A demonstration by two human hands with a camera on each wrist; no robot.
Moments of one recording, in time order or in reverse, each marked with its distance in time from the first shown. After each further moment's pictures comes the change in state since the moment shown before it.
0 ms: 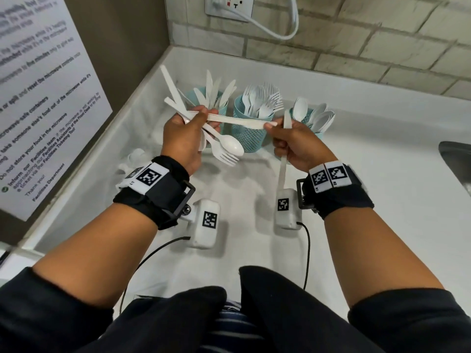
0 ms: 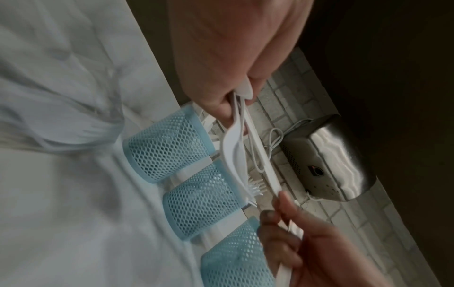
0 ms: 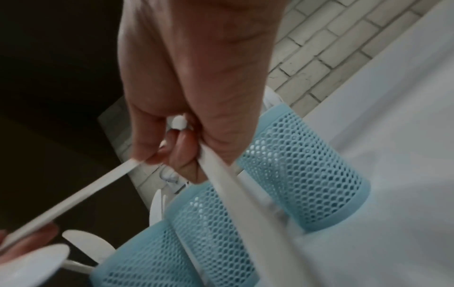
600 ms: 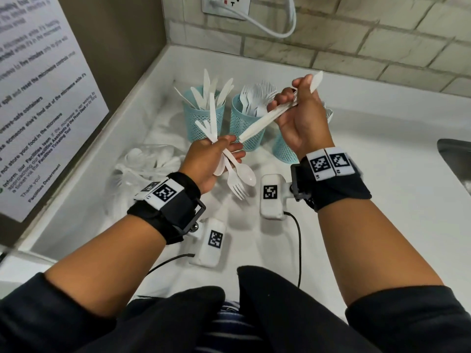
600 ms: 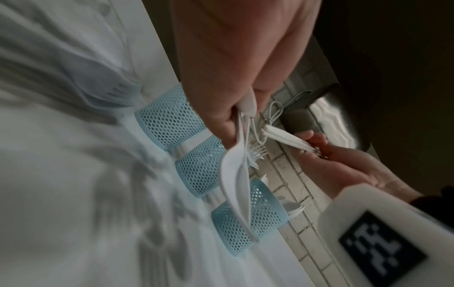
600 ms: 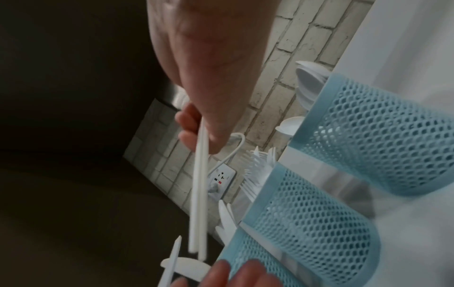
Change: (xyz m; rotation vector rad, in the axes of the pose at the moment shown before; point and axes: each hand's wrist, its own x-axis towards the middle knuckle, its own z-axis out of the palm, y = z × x) left_hand -0.019 -0.031 0.006 0.196 -0.166 -0.264; right_hand 0.001 -0.036 0.024 0.736 0.122 -0.251
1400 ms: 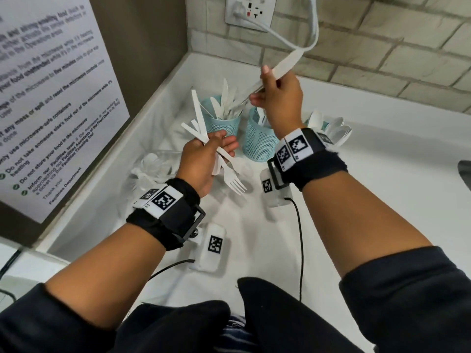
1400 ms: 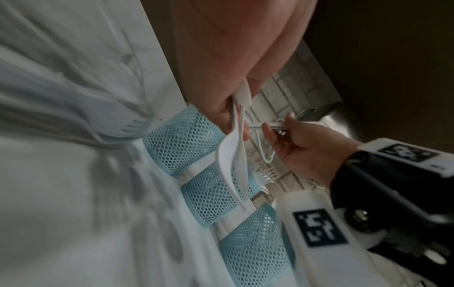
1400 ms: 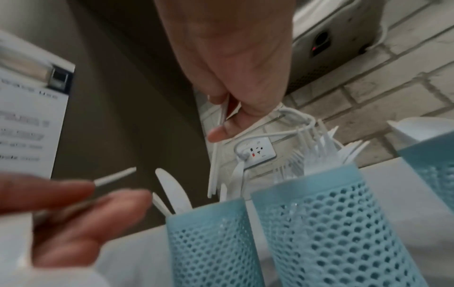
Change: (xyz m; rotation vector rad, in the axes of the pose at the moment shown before) left_hand 0.001 0.019 -0.018 -0.123 0.140 0.156; right_hand 0.043 0.039 0.046 -0.913 -0.002 -0.328
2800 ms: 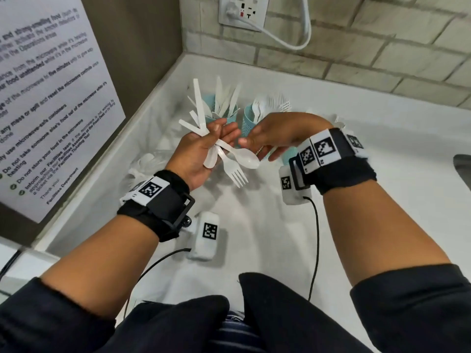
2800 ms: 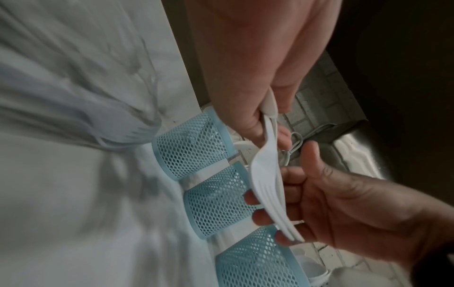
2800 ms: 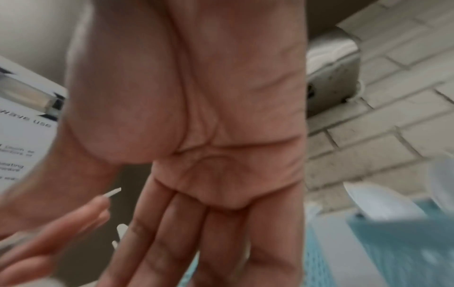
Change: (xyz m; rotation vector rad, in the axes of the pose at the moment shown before) left_hand 0.004 0.010 -0.005 -0.144 -0.265 -0.046; right_hand -0.022 -0.025 -0.045 -0.795 -1.004 0.392
